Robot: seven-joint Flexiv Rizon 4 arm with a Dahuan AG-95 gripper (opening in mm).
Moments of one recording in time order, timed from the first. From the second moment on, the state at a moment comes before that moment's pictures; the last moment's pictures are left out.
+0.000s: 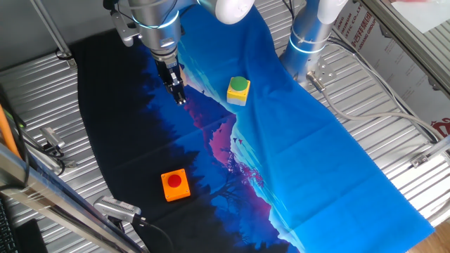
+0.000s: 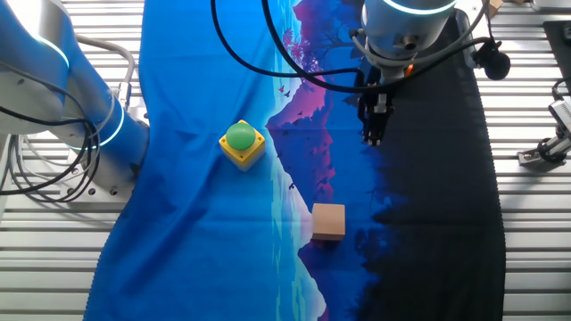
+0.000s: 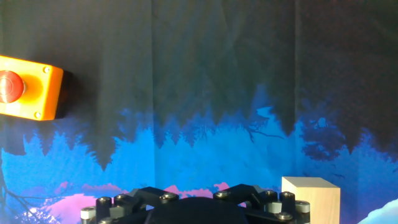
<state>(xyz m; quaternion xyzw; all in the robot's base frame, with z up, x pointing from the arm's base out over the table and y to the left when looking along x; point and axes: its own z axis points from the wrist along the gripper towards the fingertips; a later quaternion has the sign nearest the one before) 0.500 0.000 0.170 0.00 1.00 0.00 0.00</state>
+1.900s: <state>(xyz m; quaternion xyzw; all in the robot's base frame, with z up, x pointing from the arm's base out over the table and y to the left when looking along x) 0.483 -0.119 0.129 -0.15 0.98 -0.08 0.02</state>
